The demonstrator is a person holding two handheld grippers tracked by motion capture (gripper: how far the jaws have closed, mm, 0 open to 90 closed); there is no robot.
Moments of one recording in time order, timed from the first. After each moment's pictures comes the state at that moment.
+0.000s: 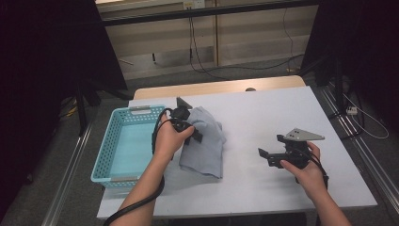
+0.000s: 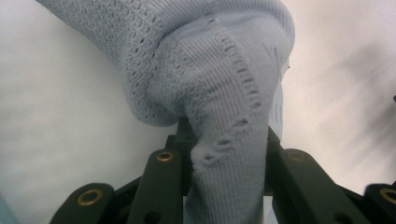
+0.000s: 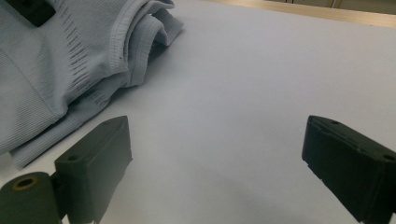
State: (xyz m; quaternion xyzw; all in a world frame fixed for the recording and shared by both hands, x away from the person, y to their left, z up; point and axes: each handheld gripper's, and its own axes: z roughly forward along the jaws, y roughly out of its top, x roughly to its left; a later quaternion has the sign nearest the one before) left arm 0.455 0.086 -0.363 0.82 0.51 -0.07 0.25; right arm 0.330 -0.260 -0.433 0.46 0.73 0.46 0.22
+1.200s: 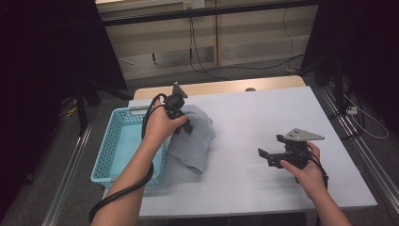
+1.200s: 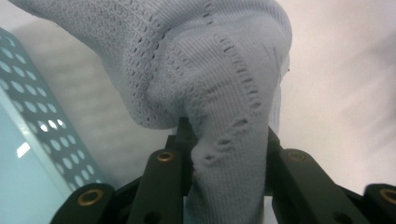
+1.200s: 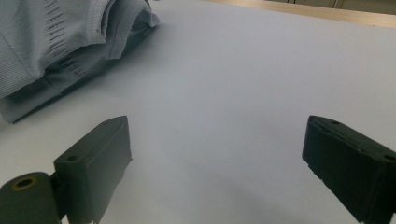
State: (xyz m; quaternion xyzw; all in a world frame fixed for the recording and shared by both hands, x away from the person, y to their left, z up) left arm 0.471 0.094 -0.322 0.85 0.49 -0.04 0.18; right arm 0.330 -0.260 -0.434 0.45 0.73 0.46 0.21
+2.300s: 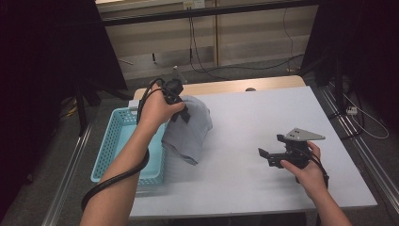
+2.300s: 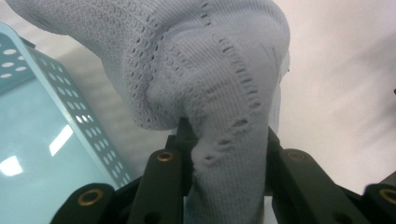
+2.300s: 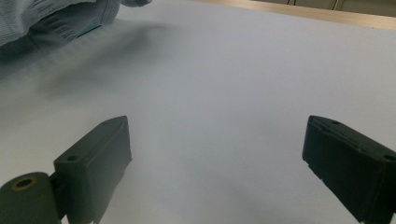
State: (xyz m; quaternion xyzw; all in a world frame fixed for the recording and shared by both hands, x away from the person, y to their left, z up) left arm 0.484 0.091 -0.279 0.86 0.48 -0.02 0.16; right arm 0.330 -0.261 -0.433 0.45 0.73 0.46 0.21
